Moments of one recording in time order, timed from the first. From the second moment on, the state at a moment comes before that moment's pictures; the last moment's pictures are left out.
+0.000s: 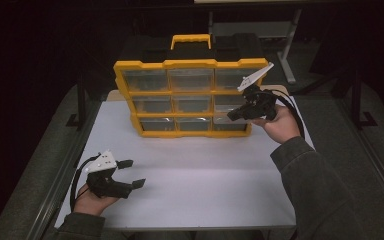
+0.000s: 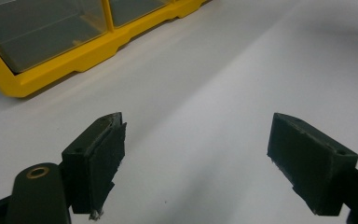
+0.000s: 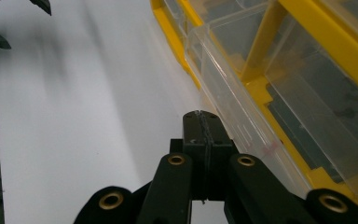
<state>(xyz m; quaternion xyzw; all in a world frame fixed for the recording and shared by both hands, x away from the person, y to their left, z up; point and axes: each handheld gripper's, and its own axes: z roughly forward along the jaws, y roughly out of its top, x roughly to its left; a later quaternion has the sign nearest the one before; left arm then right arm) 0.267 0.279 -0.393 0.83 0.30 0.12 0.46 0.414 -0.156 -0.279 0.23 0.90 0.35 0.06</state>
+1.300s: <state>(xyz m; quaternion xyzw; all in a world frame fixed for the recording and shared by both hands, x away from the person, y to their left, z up) 0.267 0.282 -0.393 0.83 0.30 0.12 0.46 0.433 -0.150 -0.274 0.25 0.91 0.33 0.08</state>
